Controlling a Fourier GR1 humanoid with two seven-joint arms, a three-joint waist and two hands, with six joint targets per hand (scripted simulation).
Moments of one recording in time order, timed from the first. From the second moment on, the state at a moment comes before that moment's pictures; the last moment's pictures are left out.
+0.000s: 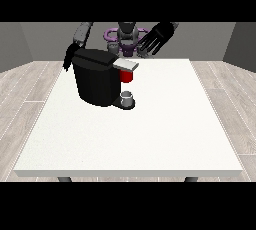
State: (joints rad) left arm -1.07 0.31 0.15 -0.66 -0.77 -0.25 -0.26; right arm -0.30 -0.09 -0.12 -1.12 0.15 -0.20 -0.04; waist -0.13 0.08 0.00
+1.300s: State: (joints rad) left arm -0.48 0.02 0.35 -0.77 -0.33 -0.32 -0.27; right arm -0.26 -0.15 -0.08 -1.30 0.09 -0.02 0.02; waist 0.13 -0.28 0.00
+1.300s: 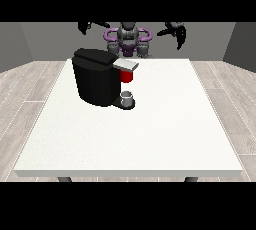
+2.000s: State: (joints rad) left arm -0.39 0.01 0.19 -1.06 -0.19 -0.30 -0.19; right arm -0.49 -0.19 -0.22 -1.14 -0.05 0.00 0.09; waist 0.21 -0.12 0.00
